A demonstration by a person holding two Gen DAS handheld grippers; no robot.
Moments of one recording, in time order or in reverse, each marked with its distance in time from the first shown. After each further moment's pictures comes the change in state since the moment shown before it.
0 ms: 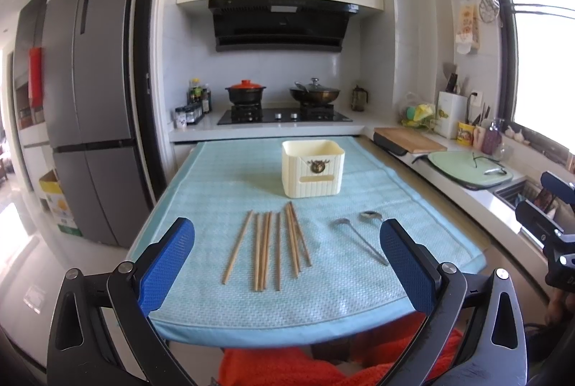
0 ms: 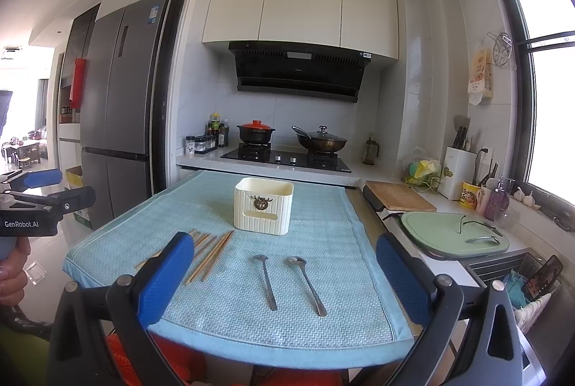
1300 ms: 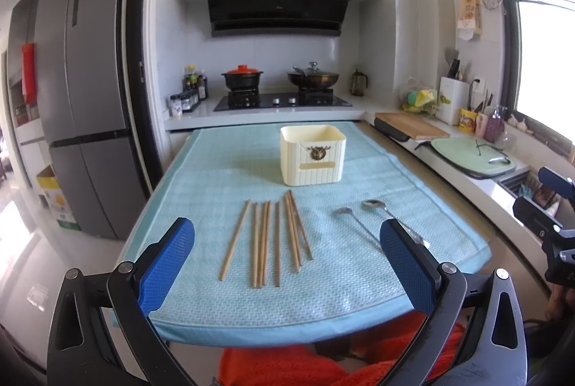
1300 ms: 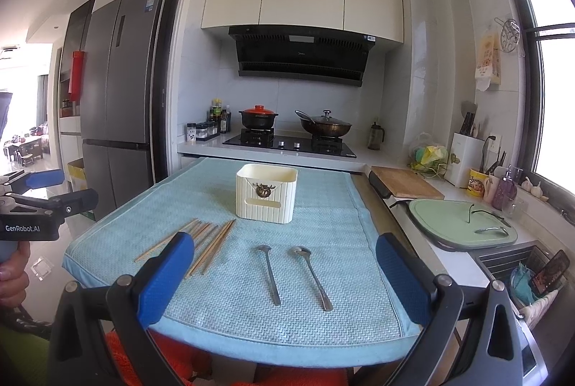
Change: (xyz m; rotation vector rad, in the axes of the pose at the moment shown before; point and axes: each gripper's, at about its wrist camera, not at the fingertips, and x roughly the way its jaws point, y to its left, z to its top) left arm 0.027 -0.002 0.003 0.014 0.068 -0.004; right arm 0.024 0.005 0.007 0.018 0.076 0.018
